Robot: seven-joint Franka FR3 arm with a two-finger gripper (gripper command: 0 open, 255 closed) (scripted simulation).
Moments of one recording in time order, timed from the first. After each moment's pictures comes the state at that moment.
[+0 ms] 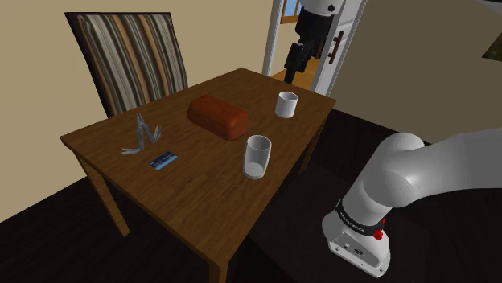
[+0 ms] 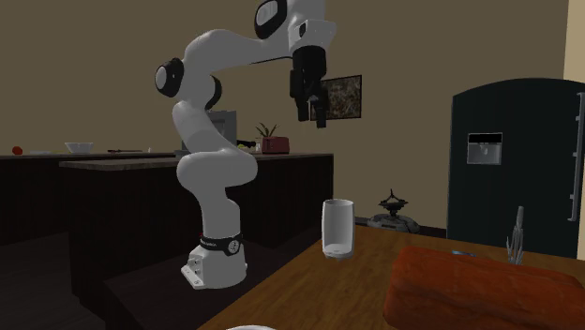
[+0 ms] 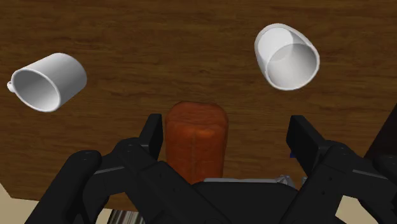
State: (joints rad) arm 0.01 -0.81 0.07 -2.35 -0.02 1.66 -0.13
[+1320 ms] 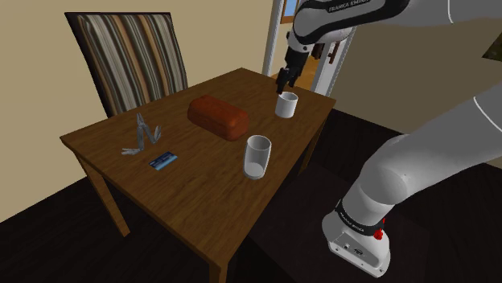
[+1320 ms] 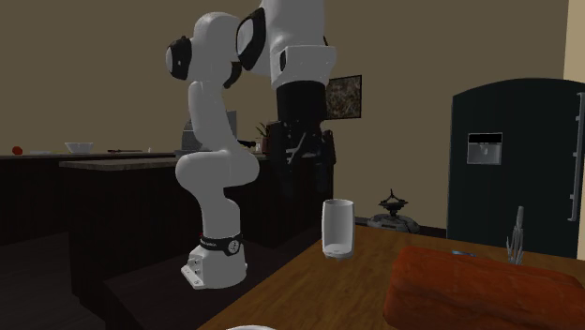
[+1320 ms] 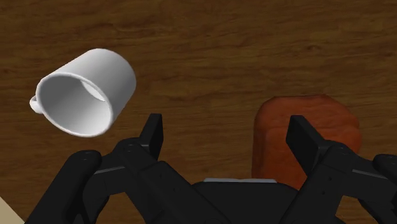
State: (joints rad) arm -0.11 -0.40 -0.19 -2.37 -0.09 2.09 -0.32
